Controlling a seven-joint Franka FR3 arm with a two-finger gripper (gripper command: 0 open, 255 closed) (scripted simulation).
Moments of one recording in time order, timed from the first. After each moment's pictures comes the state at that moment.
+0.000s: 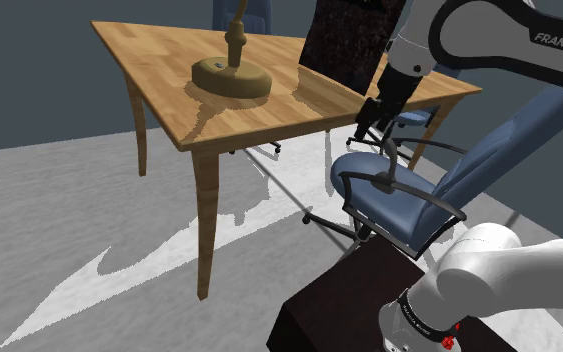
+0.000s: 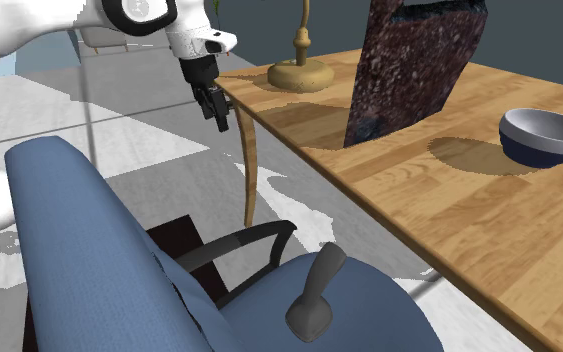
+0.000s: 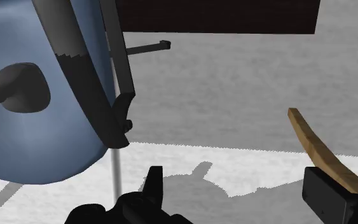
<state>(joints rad) 0.02 -0.76 0.06 -2.30 -0.03 1.65 0.04</state>
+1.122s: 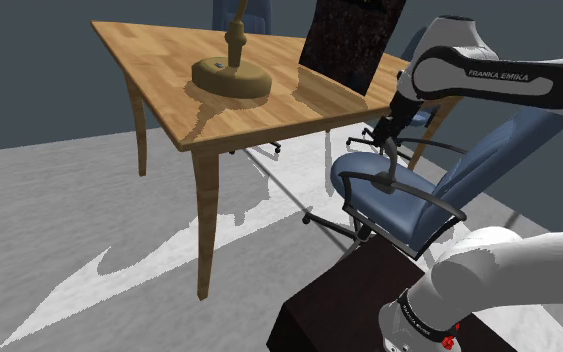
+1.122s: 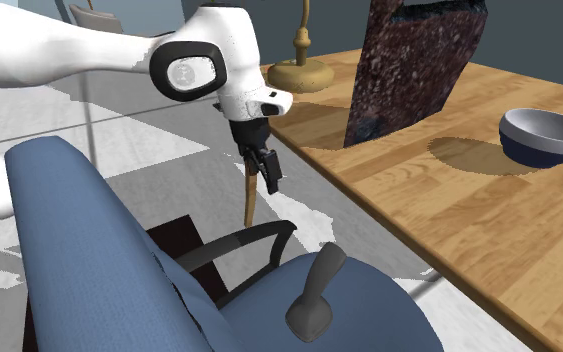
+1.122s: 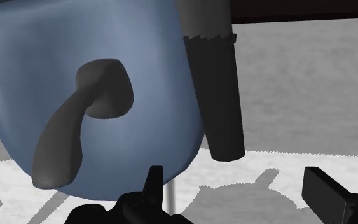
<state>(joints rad) -0.11 -0.64 -0.20 -2.42 -0.23 1.92 -0.19</state>
